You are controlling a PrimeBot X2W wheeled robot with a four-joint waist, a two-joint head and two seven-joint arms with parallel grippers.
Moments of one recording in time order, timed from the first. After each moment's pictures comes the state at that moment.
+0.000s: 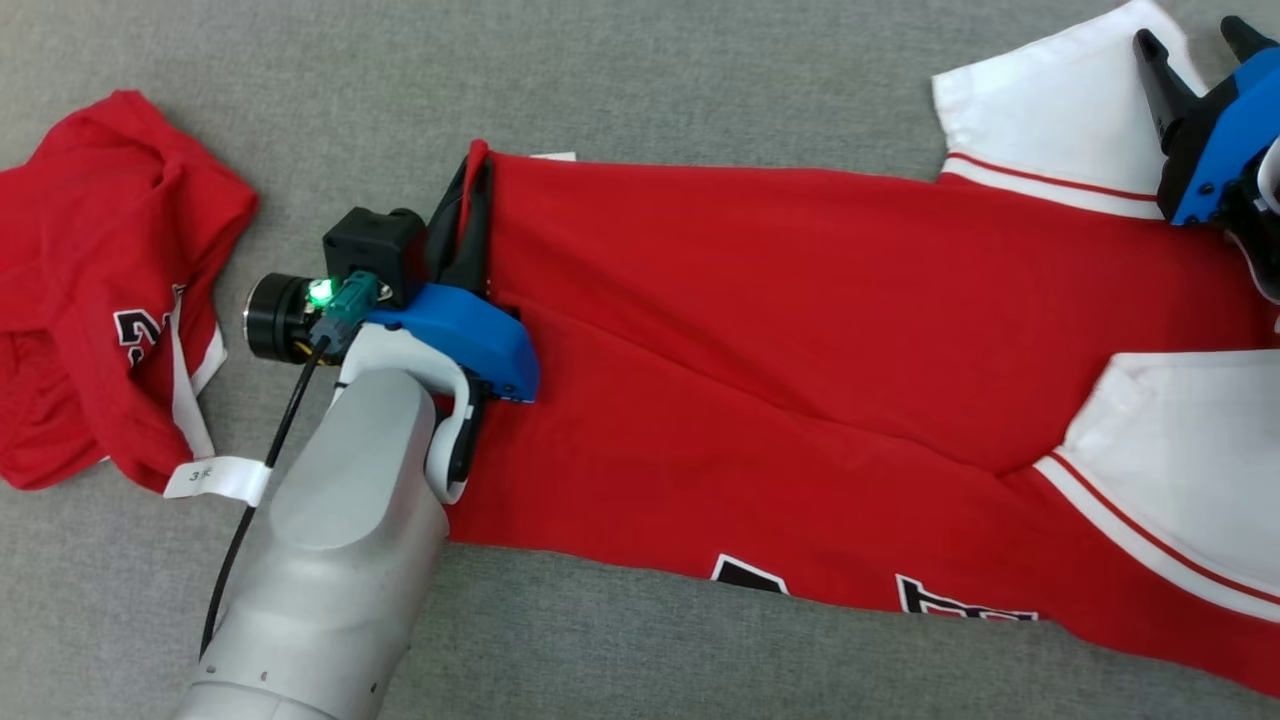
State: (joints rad) left arm -0.77 0.05 -0.36 0.82 -0.31 -0.04 -0.26; right arm -1.12 -0.42 0.33 1.02 0.40 0.13 0.10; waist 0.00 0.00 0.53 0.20
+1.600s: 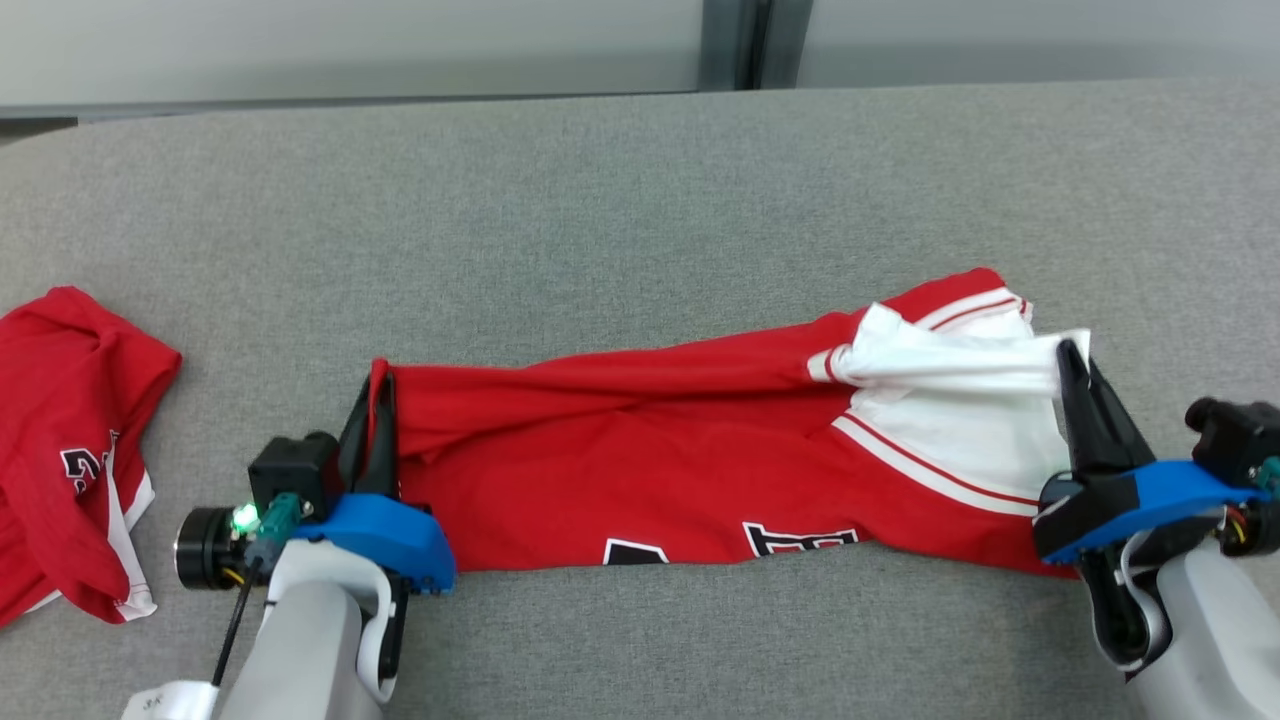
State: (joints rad) left arm -0.40 0.09 -0.15 0.64 -0.17 -0.04 -0.26; right arm -0.40 -0.25 0.09 0.56 0.47 0.13 -0.26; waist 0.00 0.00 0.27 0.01
